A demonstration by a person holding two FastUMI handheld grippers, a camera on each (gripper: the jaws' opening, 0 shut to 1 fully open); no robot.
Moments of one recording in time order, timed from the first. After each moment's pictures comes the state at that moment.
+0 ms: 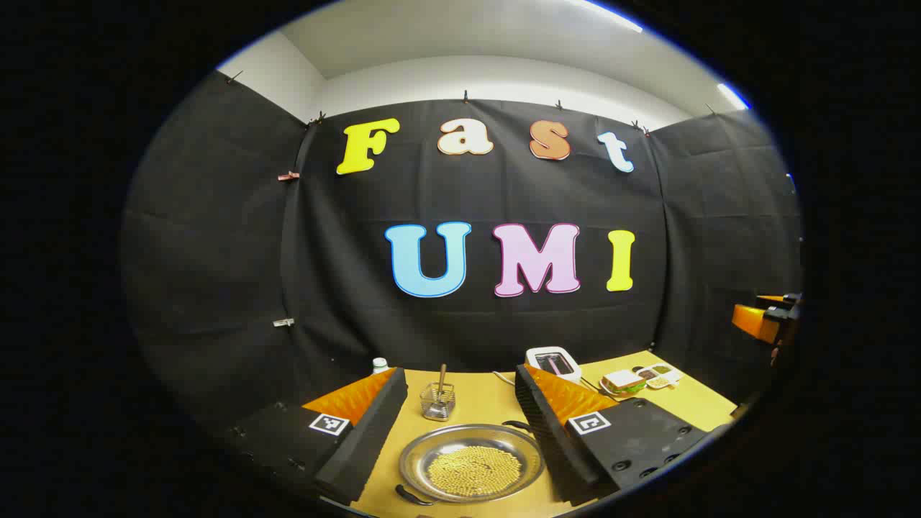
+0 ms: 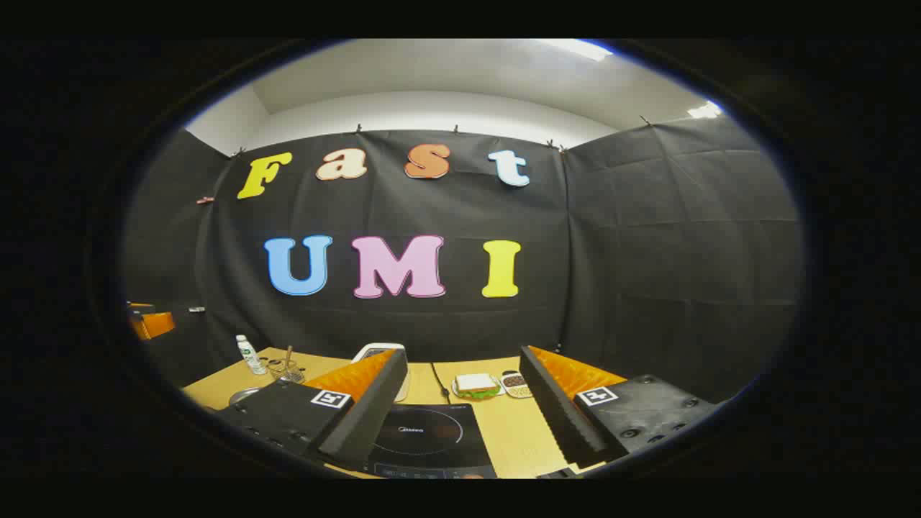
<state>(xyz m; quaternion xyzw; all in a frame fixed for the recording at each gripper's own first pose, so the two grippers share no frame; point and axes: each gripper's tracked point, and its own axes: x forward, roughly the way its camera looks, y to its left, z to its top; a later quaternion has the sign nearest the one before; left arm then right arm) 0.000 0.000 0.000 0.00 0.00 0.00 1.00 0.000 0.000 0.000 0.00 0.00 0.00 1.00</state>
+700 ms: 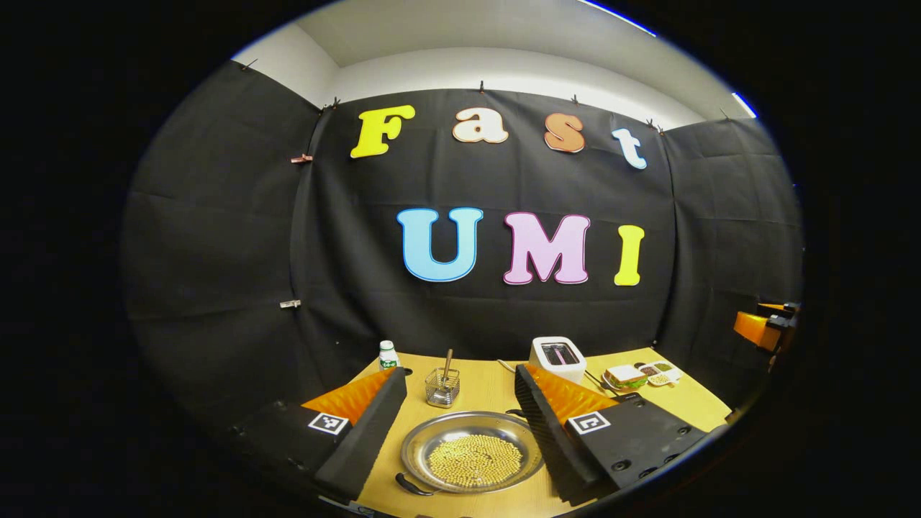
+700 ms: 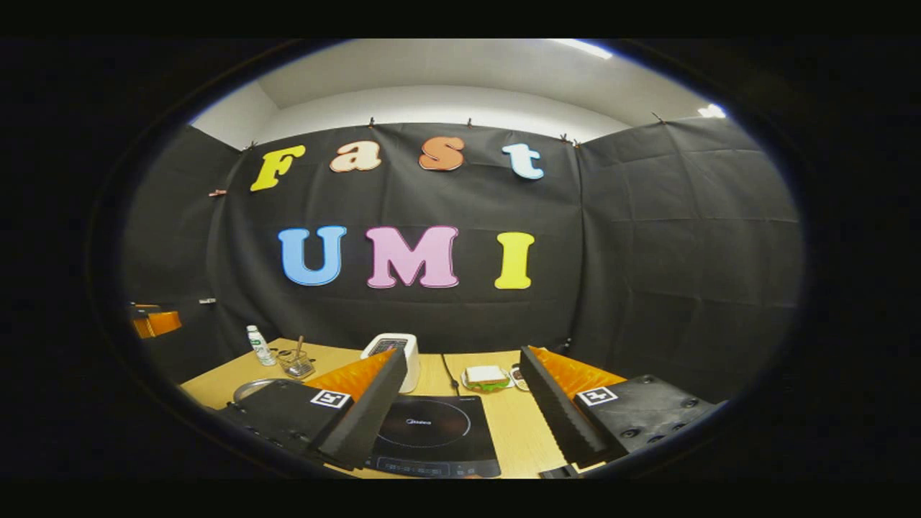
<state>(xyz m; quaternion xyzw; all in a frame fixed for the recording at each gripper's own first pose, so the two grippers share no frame) -0.008 0.017 -0.025 -0.02 0.03 0.02 1.00 -0.007 0.012 -0.017 0.00 0.03 0.03 1.00</state>
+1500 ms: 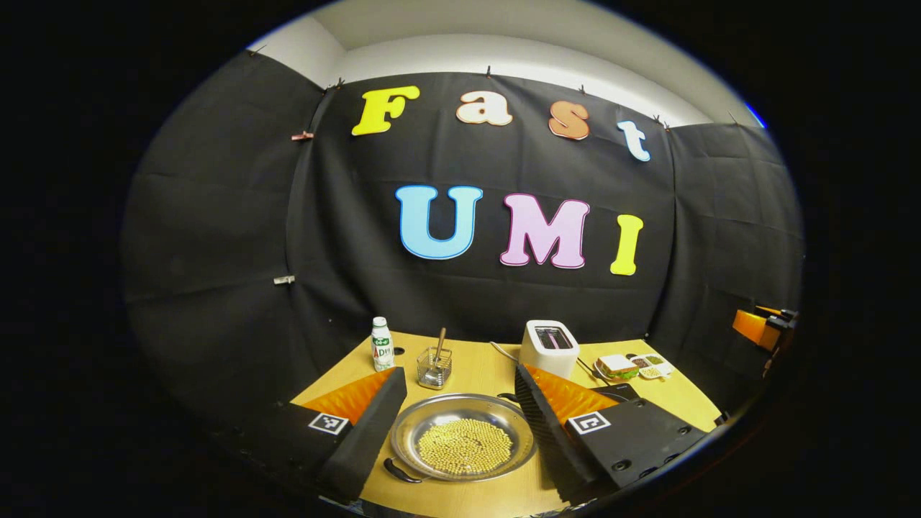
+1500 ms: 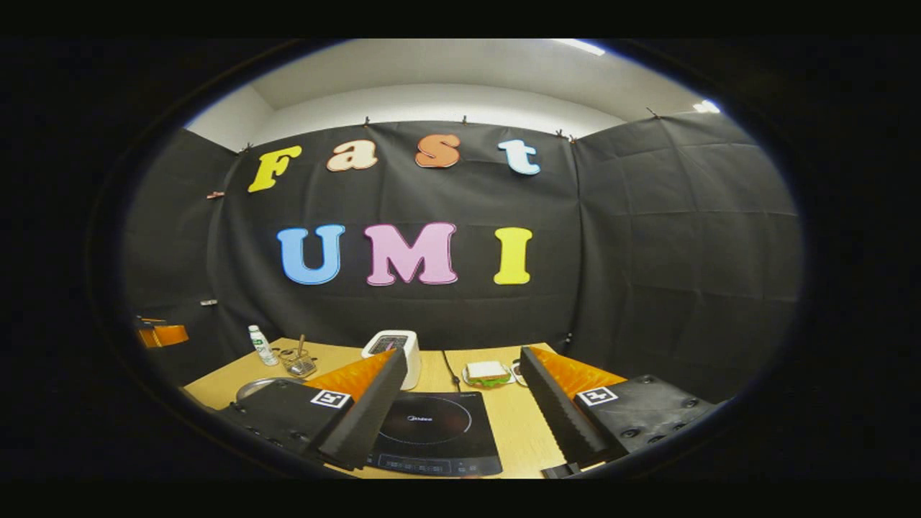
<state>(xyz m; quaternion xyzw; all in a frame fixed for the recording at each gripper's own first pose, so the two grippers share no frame) -0.007 0.015 -0.058 -0.06 0.08 0.01 1.00 -0.011 0.004 -0.027 0.00 0.04 0.03 1.00</state>
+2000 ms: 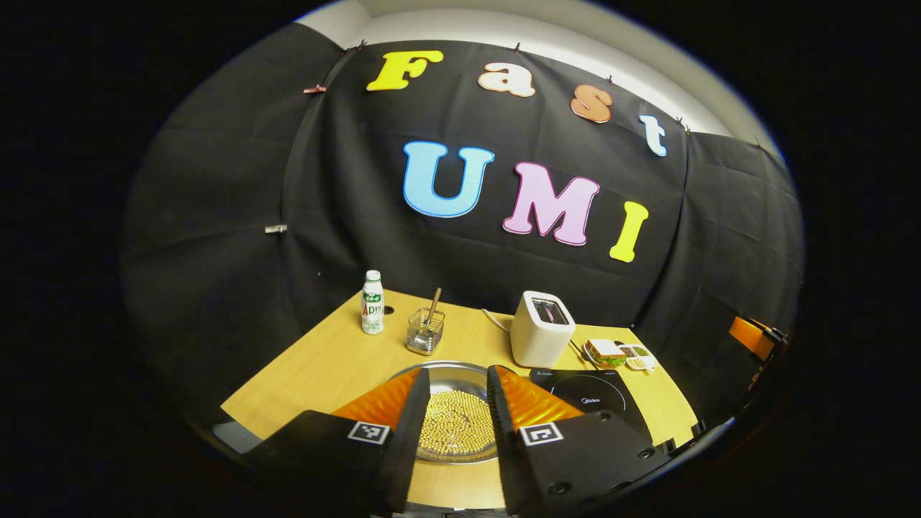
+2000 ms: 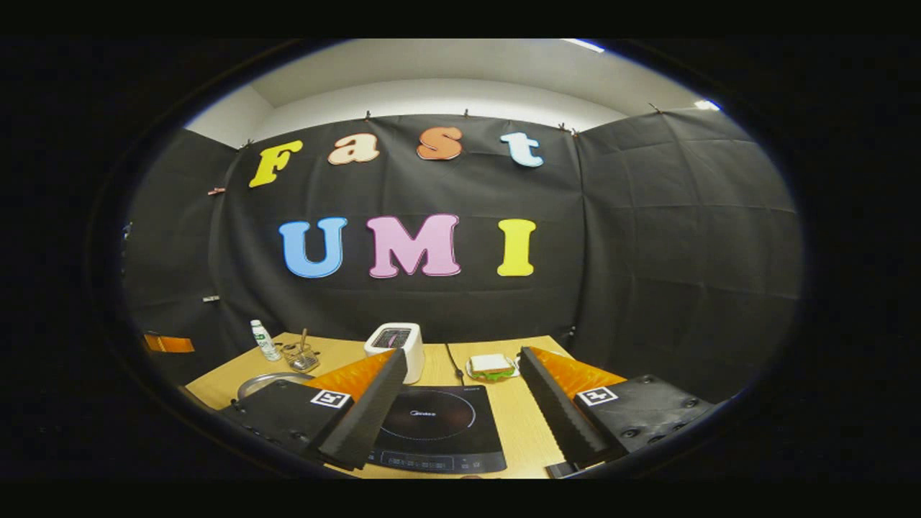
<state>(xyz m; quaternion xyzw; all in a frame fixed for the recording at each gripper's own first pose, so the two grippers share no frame) 0.000 0.026 -0.108 -0.12 0.15 -0.02 0.98 -0.010 0.010 -0.042 0.01 0.06 0.03 1.00</state>
